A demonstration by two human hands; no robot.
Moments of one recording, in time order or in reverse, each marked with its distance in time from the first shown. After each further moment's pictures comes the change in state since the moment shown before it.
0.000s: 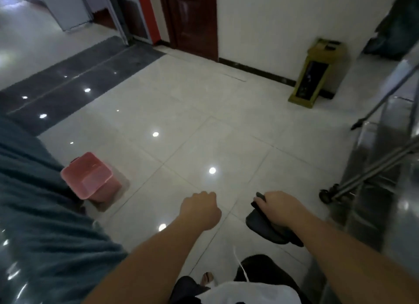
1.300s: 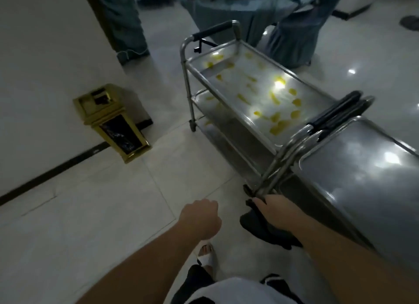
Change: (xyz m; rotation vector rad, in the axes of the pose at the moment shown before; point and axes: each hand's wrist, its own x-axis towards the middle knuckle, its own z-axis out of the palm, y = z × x) left_hand 0.604 0.468 -0.263 0.724 -0.251 1.074; right_hand 0.253 0.388 -0.250 0.969 0.306 1.127
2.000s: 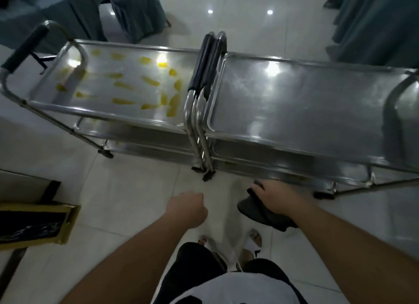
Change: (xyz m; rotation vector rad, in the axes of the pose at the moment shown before) left_hand 0.097 0.107 0.005 0.480 -0.179 0.449; right_hand -0.077 0.132 0.060 0.442 0.164 0.415
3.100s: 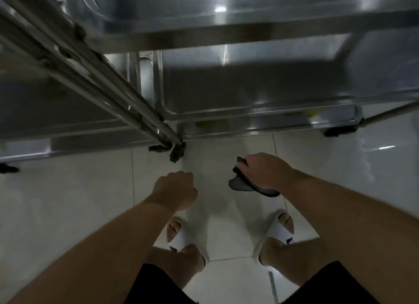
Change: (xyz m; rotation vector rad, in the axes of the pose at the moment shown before) left_hand 0.366 -0.008 0.196 0.249 -0.171 0.189; right_hand 0.307 0.138 0.240 0.069 -0.005 0.136
